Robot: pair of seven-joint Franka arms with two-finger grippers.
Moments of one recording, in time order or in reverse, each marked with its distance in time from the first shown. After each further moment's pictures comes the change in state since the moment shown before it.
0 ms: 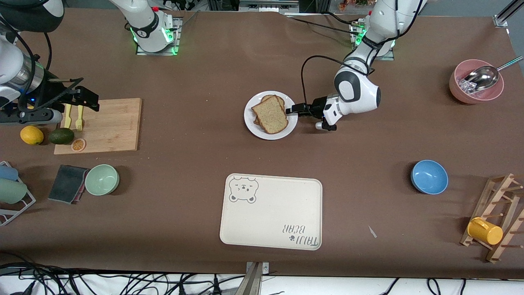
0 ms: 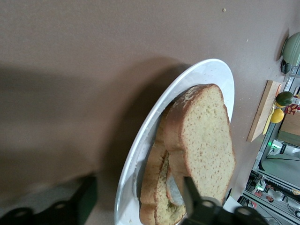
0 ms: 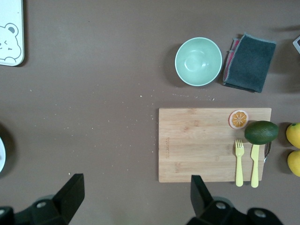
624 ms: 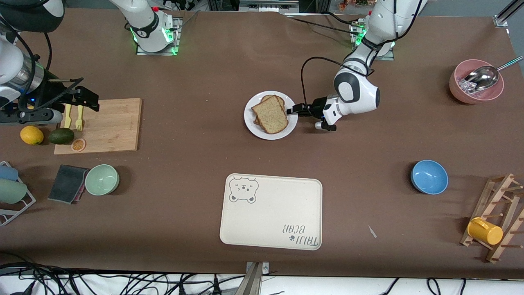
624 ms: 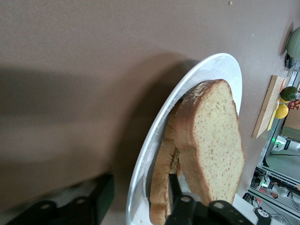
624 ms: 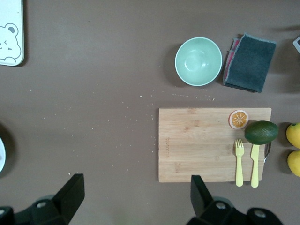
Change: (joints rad) left arm 0.000 0.017 0.001 0.000 0.000 0.001 0.042; right arm 0.000 0.000 0.000 0.000 0.000 0.000 0.000
